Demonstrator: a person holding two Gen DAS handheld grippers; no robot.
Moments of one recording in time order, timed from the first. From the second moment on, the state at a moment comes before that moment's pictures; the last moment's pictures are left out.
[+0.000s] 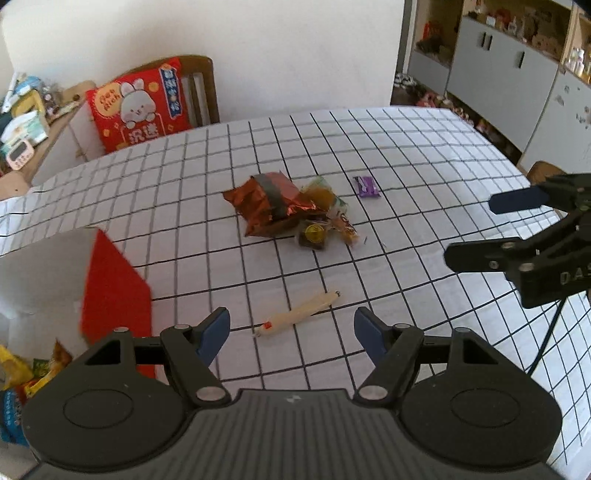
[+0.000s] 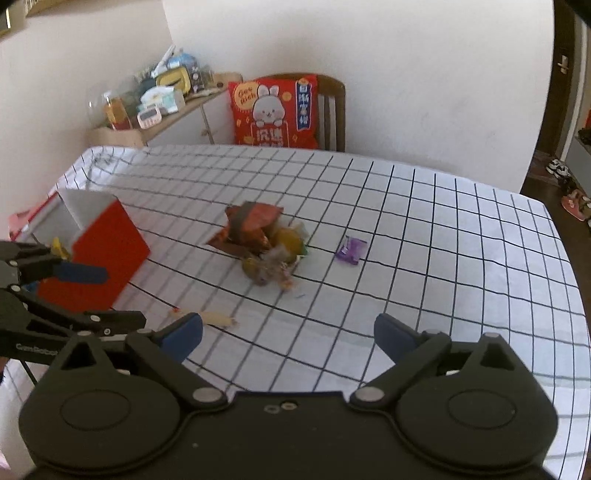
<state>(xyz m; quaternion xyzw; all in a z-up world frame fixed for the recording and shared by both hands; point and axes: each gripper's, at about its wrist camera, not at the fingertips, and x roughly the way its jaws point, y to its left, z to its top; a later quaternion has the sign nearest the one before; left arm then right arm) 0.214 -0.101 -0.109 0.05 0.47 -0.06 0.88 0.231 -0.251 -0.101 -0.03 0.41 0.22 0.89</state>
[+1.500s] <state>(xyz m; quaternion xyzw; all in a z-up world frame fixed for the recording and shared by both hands) 0.256 -0.119 -0.179 0.06 0.53 -0.13 0.83 0.311 -0.196 -0.174 -0.10 0.43 0.27 0.85</state>
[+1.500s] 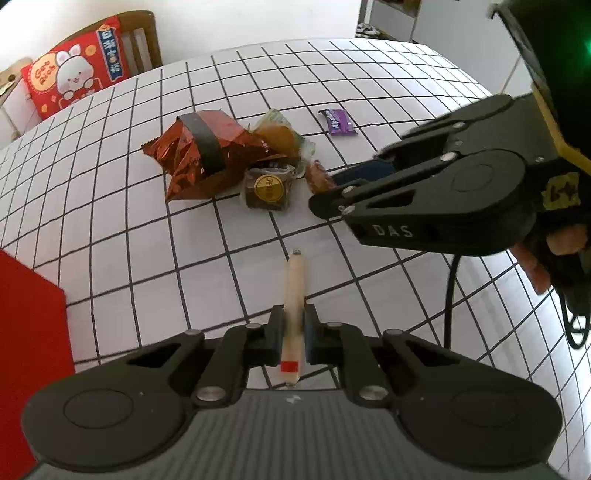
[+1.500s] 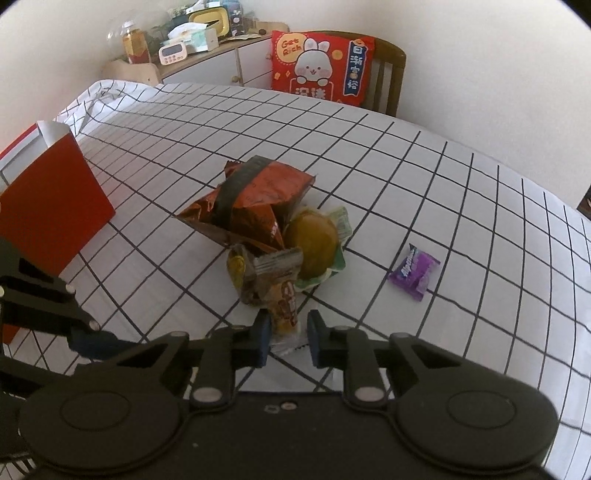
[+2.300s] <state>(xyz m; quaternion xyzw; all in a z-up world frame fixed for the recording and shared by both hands) 0.200 -0.091 -0.112 -0.04 0.50 -0.06 0.86 0.224 -0.214 -0.111 -0.04 0.43 0.26 0.86</state>
